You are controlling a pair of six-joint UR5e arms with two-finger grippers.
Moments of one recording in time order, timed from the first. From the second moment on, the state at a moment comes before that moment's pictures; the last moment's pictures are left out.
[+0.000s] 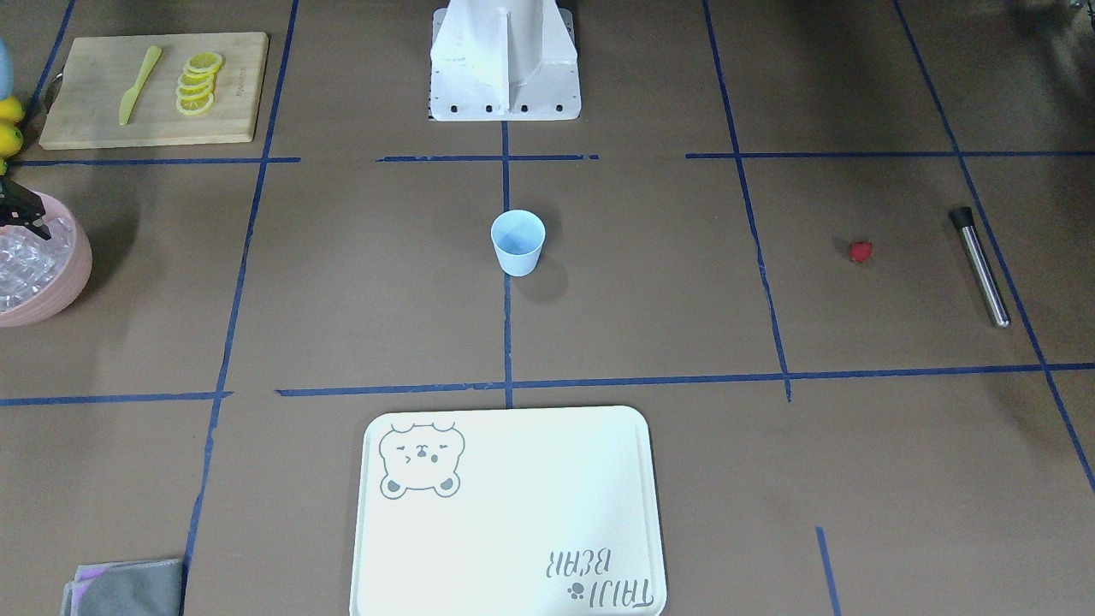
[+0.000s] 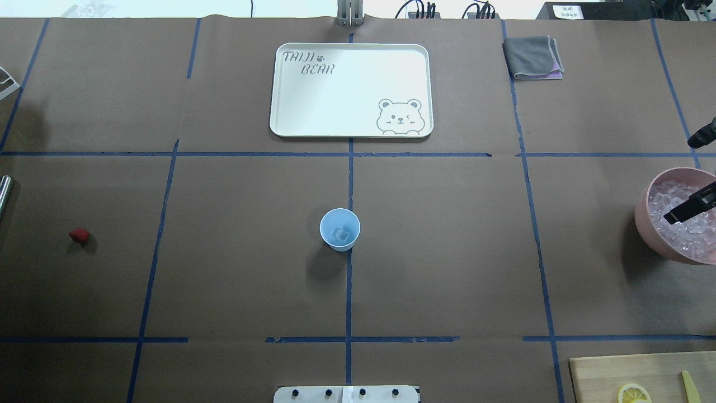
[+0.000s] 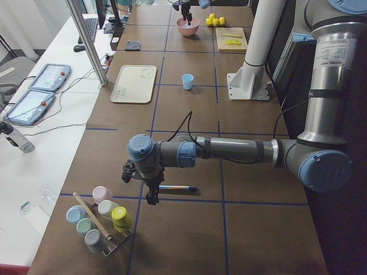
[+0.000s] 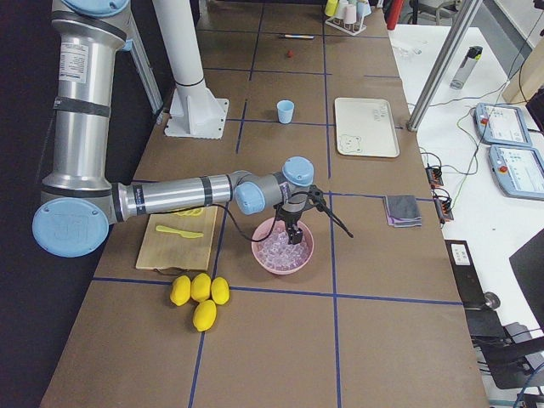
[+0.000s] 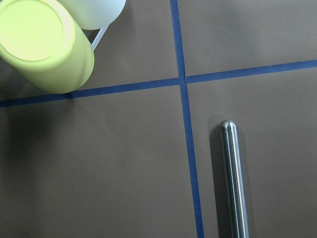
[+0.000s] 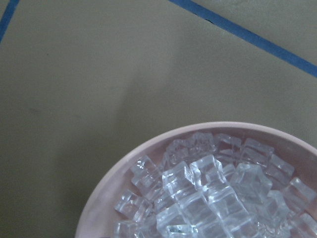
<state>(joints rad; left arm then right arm) -1.51 -1.60 -1.57 -1.50 -2.32 0.10 1.13 -1.70 1.80 -1.36 2.29 0.06</state>
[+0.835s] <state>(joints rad) -1.51 -1.60 -1.57 -1.51 -2.32 0.10 1.13 -1.70 1.78 -1.36 2.31 0.04</state>
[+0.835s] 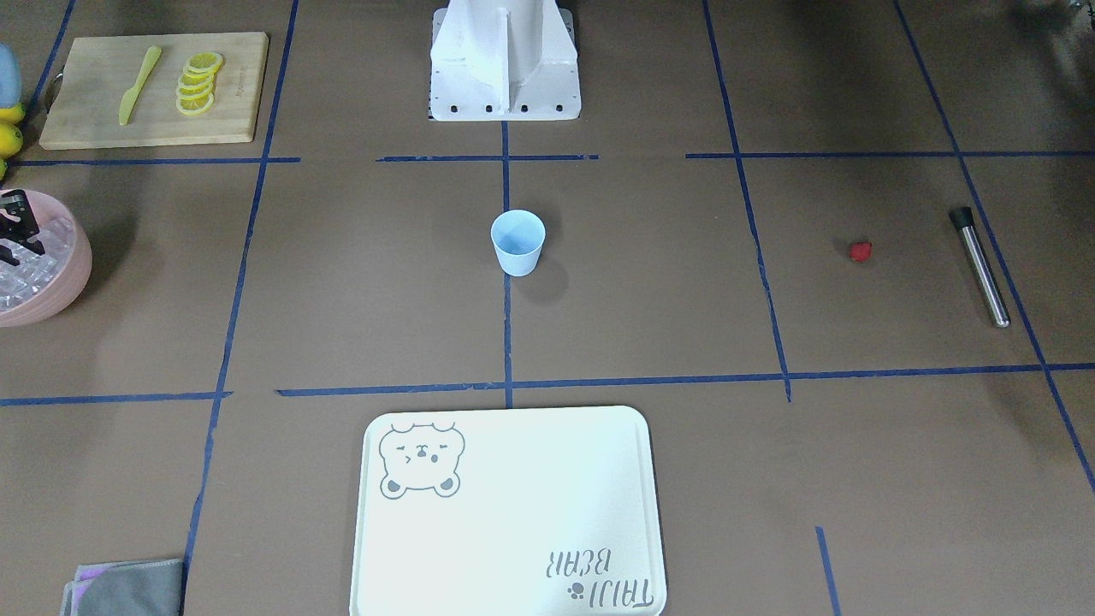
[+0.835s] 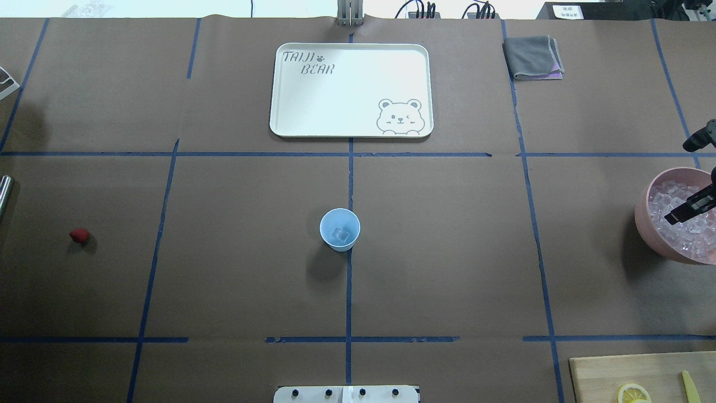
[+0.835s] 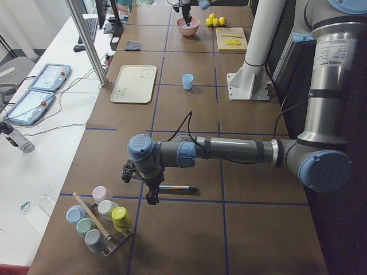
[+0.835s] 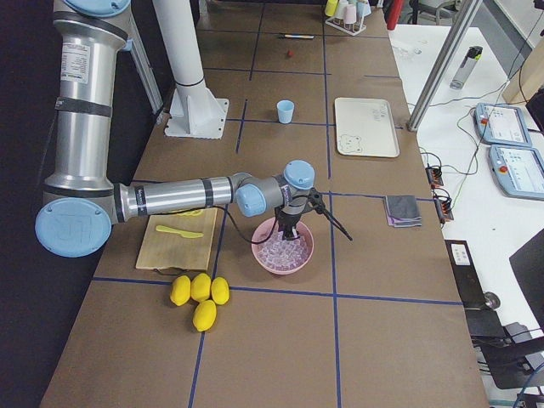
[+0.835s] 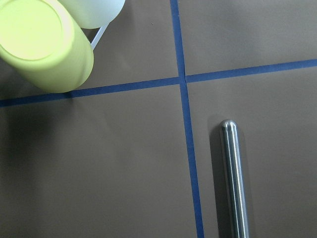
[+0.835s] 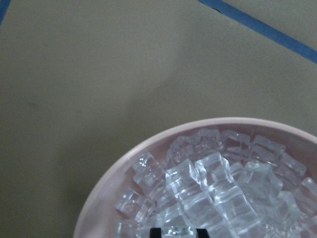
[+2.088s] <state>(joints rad) -1.49 -1.59 -1.58 -1.51 -2.32 0.10 1.18 -1.40 2.00 -1.72 2.31 0.44</state>
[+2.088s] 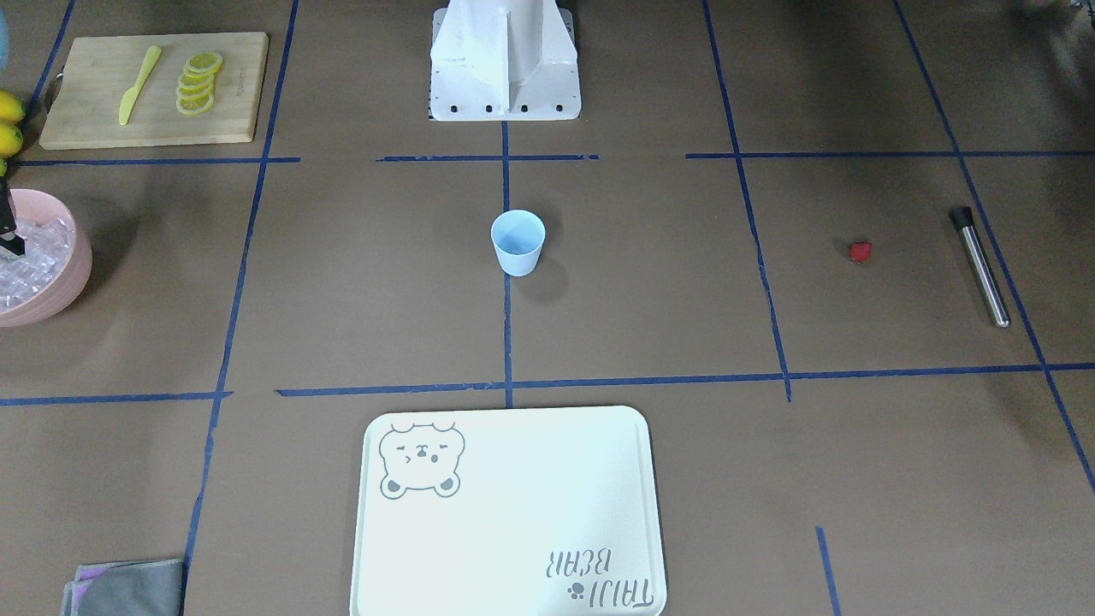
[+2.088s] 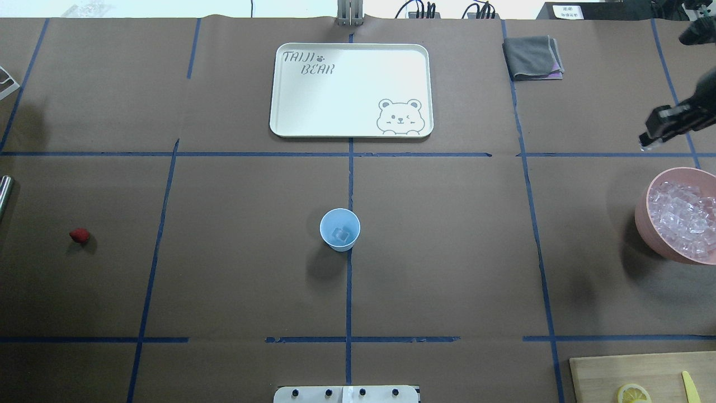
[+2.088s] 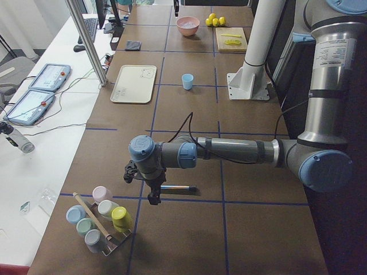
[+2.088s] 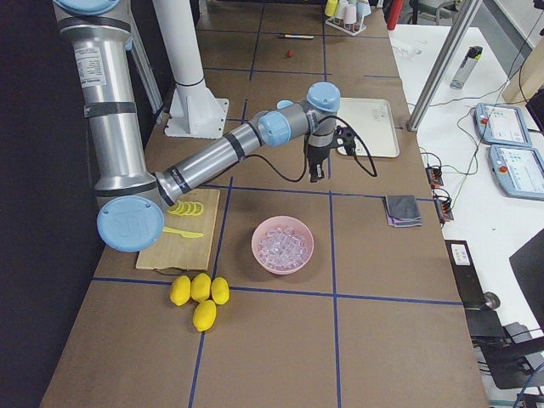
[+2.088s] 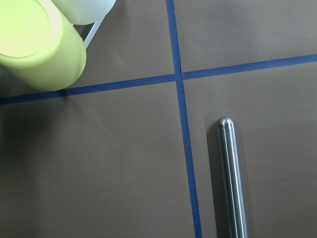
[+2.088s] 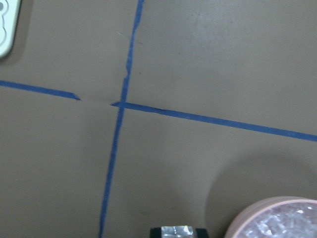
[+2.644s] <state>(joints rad) -1.49 -1.59 -1.58 -1.51 -2.32 0.10 0.90 -1.14 1.99 -1.74 2.20 0.92</state>
